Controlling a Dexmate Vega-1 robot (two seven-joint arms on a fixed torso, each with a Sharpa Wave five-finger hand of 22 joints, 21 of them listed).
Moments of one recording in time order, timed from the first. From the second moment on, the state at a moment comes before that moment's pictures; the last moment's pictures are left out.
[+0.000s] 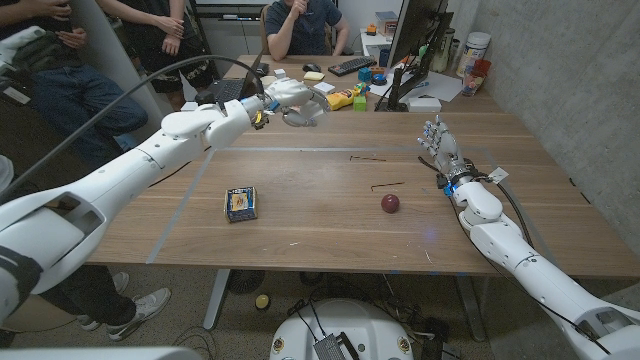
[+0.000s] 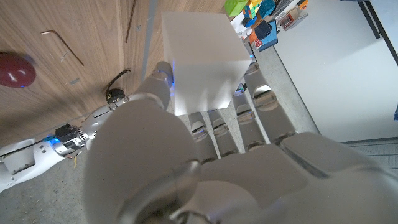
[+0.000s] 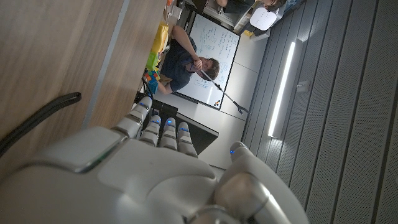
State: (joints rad) left arm 0.33 0.80 0.73 -1.47 0.80 -0.43 0.15; left_hand 0.99 -0.08 0.52 -0.17 0.17 0.68 -0.08 0.25 0.20 0.53 -0.12 0.30 0.21 0.61 0.02 0.28 0.20 0.90 -0.03 0.32 0.18; right arm -0.89 -0.53 -0.34 -1.33 0.59 0.37 -0.03; right_hand 0.03 0.04 0.29 0.13 0.23 0.05 0.07 0.18 0.18 0.06 0.05 0.19 0.18 0.00 0.06 0.18 0.18 0.15 0.01 0.19 0.17
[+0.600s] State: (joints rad) left arm 0.35 0.82 0.67 -1.54 0.83 -0.41 0.17; left_hand 0.99 -0.08 0.52 -0.17 0.17 0.68 -0.08 0.24 0.20 0.53 -0.13 0.30 0.21 0.62 0.02 0.27 0.20 0.90 -0.03 0.32 0.18; right arm -0.89 -0.53 -0.34 -1.33 0.59 0.38 -0.03; right_hand 0.03 0.04 0.28 0.13 0.23 0.05 0.07 0.19 0.18 0.06 0.05 0.19 0.18 0.00 0.06 0.18 0.18 0.15 0.00 0.19 0.17
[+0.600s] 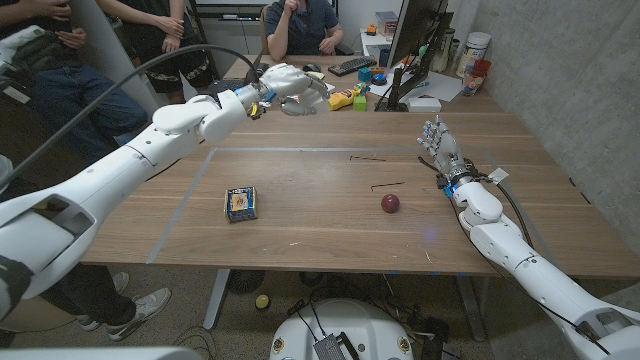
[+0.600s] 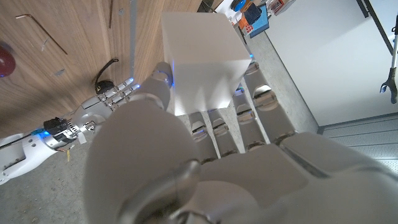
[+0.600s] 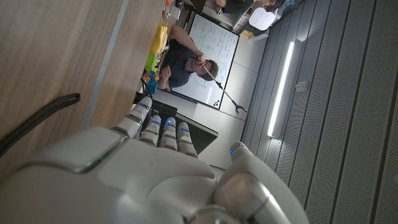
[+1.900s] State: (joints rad) left arm 0.40 0.85 0.57 -1.62 0.81 -0.37 0.27; left_hand 0.98 -0.06 0.52 -0.17 0.16 0.71 -0.07 0.23 0.20 0.57 -0.12 0.29 0.21 0.64 0.03 0.26 0.20 0.91 -0.02 0.33 0.18; right arm -0.88 -0.53 -0.35 -1.32 0.59 0.38 -0.02; right_hand 0.03 0.04 0.28 0.13 0.24 0.06 0.07 0.19 0.18 0.06 0.05 0.19 0.18 0.01 0.06 0.18 0.18 0.15 0.00 0.19 0.17
